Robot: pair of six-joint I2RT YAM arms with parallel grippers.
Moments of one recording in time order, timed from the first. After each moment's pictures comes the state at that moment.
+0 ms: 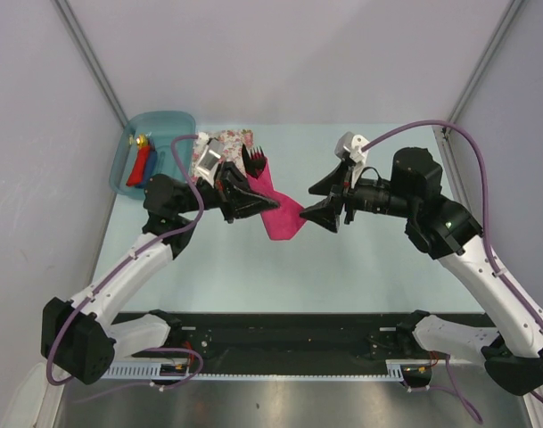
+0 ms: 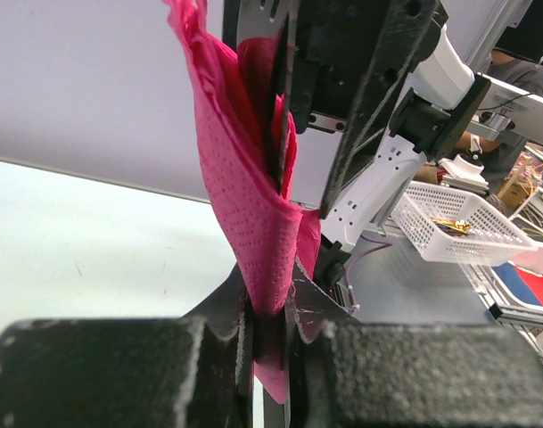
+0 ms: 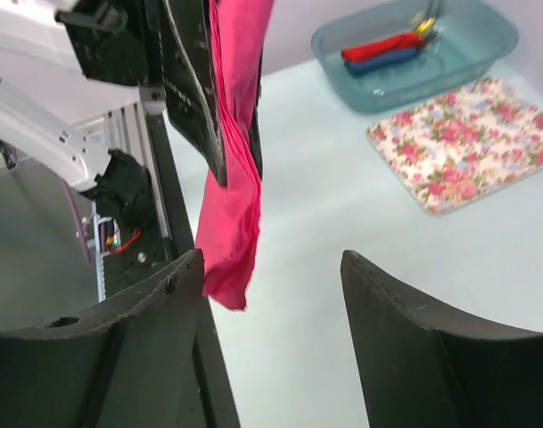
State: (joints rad) left arm -0.46 1.13 0.88 0.75 1.06 -0.73; right arm 0.66 1.06 1.35 -0.45 -0.59 0.00
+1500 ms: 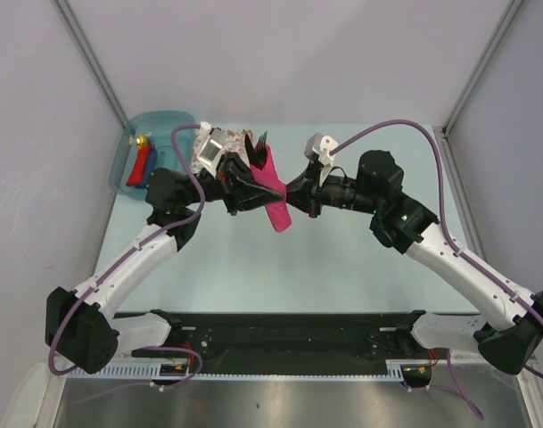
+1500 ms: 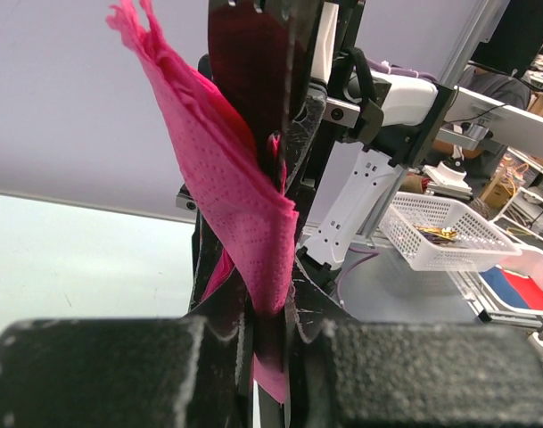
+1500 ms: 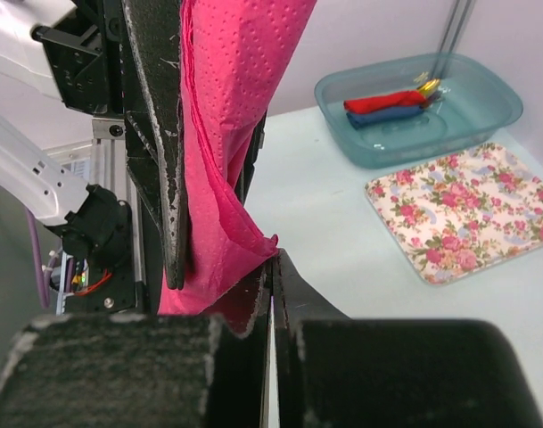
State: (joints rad) left arm -0.49 1.20 0.96 0.82 1.06 -0.80; right arm 0.76 1.19 1.25 -0.11 -0.55 0.00
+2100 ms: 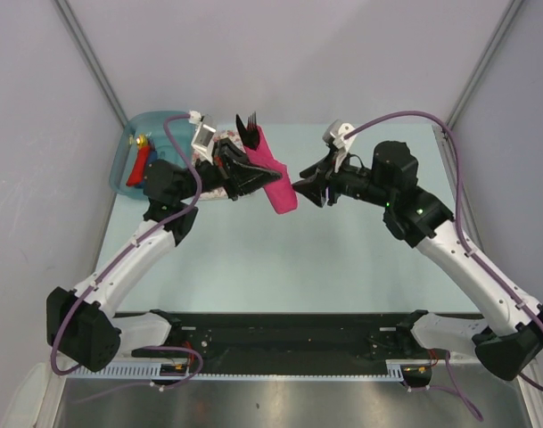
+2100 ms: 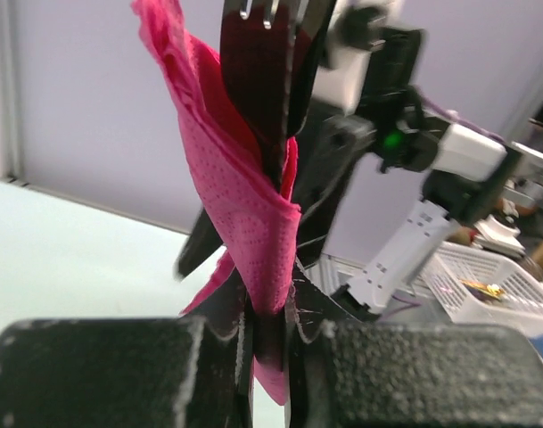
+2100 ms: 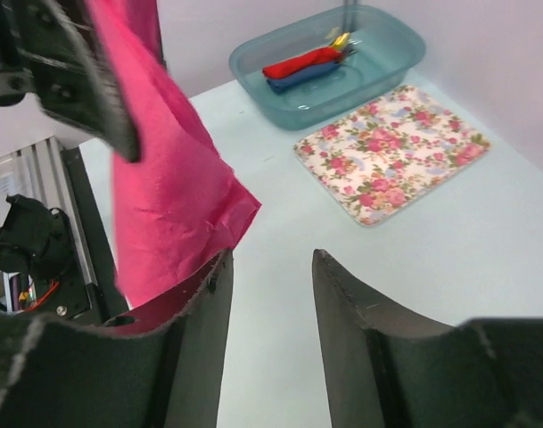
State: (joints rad) left arm -0.45 1.21 1.01 0.75 0.93 -0.77; right arm 0.64 1.17 1.29 -0.24 -0.47 -0.01
